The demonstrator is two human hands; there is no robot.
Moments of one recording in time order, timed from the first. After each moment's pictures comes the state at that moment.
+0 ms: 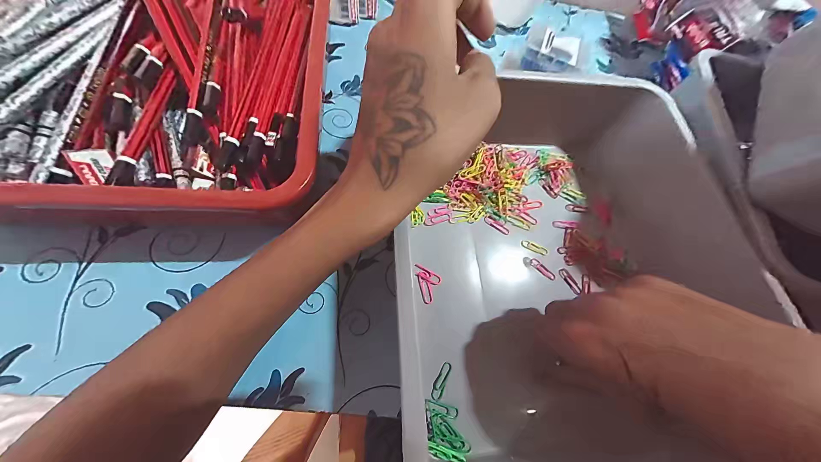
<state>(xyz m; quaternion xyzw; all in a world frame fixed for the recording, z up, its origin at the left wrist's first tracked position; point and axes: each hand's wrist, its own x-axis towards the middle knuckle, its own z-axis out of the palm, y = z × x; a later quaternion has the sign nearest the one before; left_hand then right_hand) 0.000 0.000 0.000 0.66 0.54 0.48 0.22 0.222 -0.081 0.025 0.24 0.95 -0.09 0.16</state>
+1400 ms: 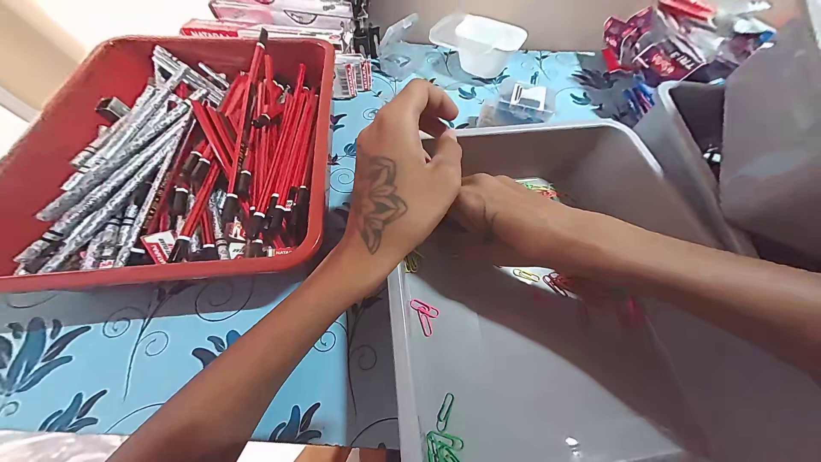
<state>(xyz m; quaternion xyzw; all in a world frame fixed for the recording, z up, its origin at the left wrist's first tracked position) -0.002 0.002 -0.005 0.67 0.52 0.48 0.21 0.161 0.034 -0.014 0.22 0.96 -0.12 -0.11</state>
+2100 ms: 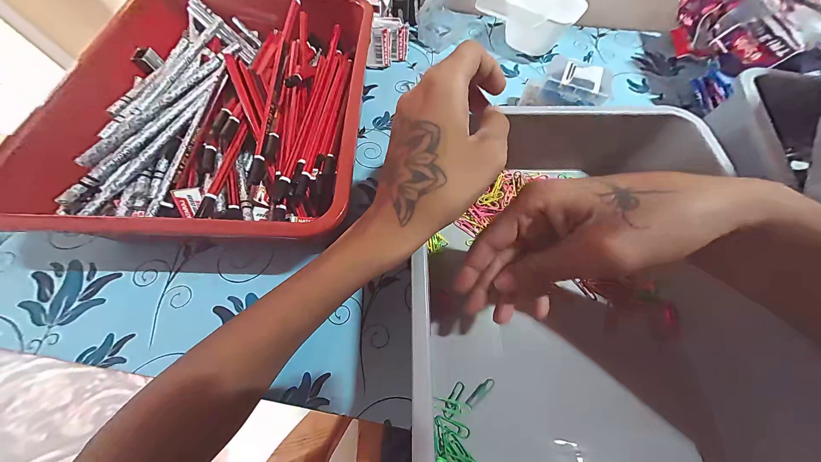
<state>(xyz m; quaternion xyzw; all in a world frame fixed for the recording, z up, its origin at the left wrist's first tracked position) 0.001 -0.006 -0.004 0.66 0.53 0.47 0.26 0.173 0.016 0.023 0.16 0.76 -0.63 0.06</state>
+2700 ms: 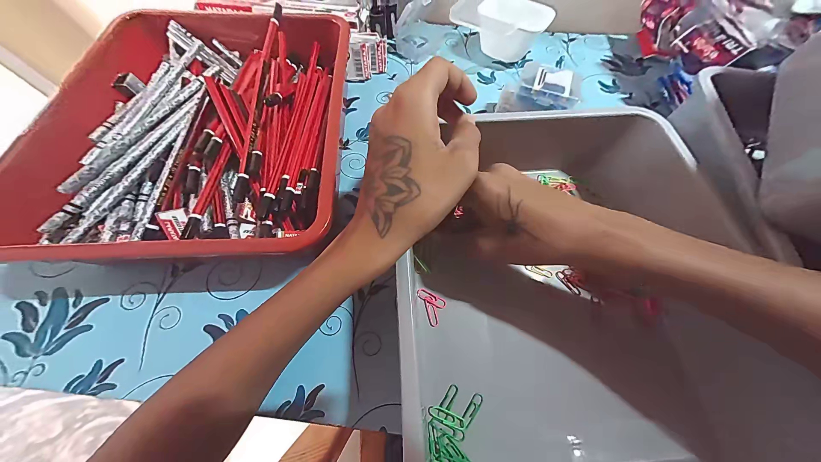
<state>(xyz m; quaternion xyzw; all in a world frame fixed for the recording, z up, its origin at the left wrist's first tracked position) -0.003 0.003 -0.006 0.68 0.52 0.48 0.22 0.156 0.026 -0.010 0.24 0.95 -0.20 -0.10</state>
